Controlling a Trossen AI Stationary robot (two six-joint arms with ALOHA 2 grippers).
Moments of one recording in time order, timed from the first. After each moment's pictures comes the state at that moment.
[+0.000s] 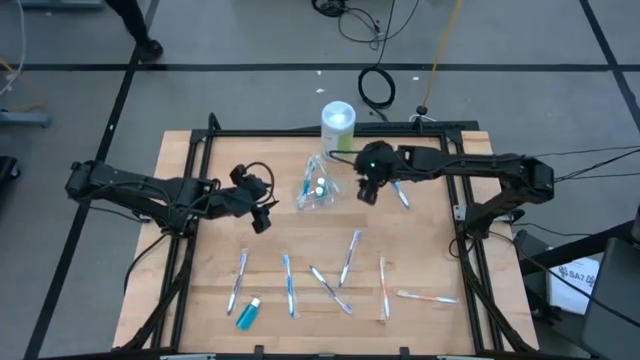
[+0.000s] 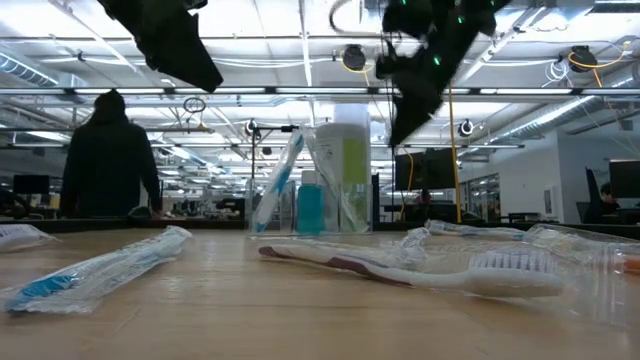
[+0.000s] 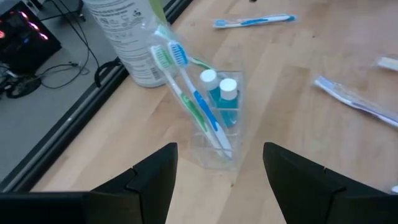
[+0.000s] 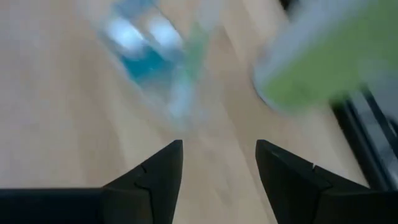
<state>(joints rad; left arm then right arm) -0.14 1.08 0.86 -0.53 -0.54 -0.30 -0.27 1.47 1.12 -0.59 0.17 0.00</state>
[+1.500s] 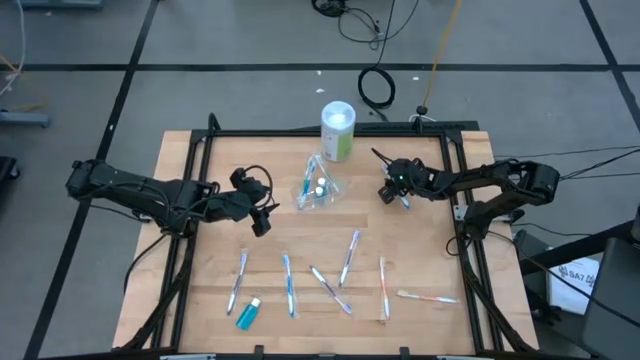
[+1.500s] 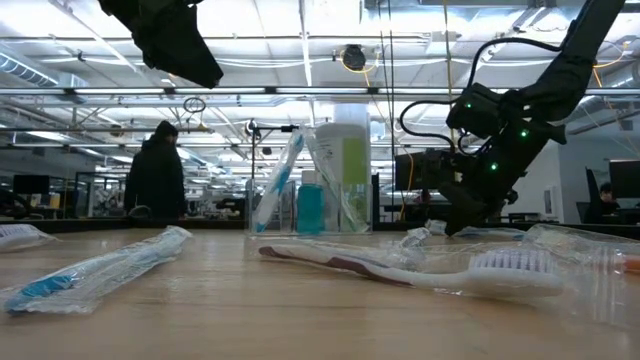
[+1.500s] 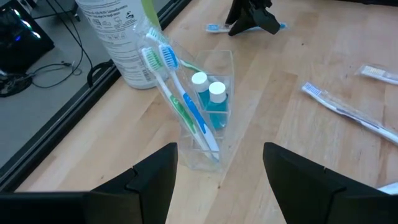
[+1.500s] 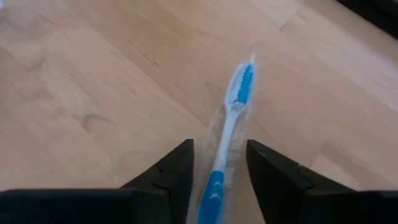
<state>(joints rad) -0.17 1.08 0.86 -0.52 -0.55 -0.34 -0.50 1.45 0.39 0.16 0.29 0.22</state>
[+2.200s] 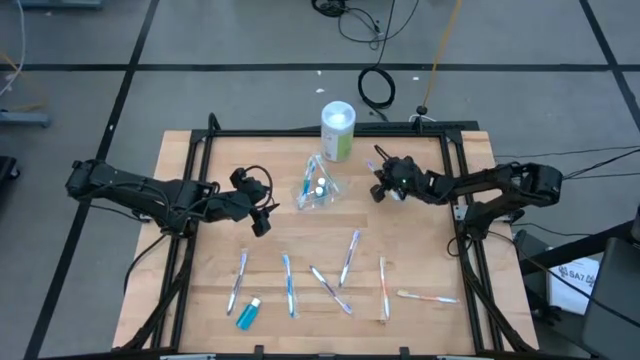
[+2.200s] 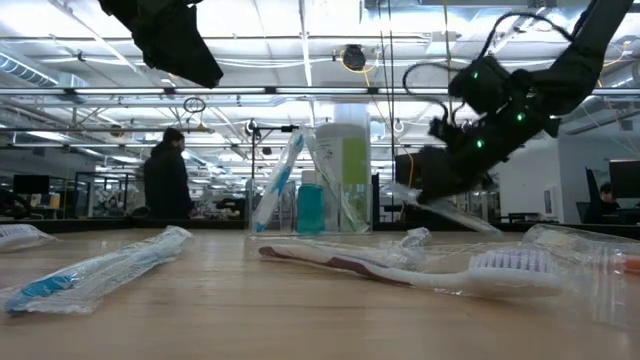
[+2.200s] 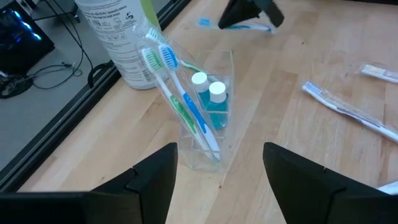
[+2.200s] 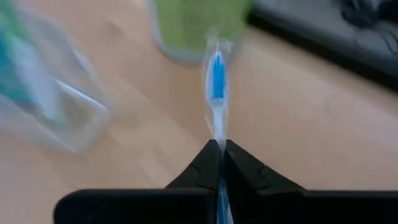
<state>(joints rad) -0.17 1.08 0.86 -0.52 -0.55 -0.34 -0.41 1.41 0.38 0.44 0.29 0.26</state>
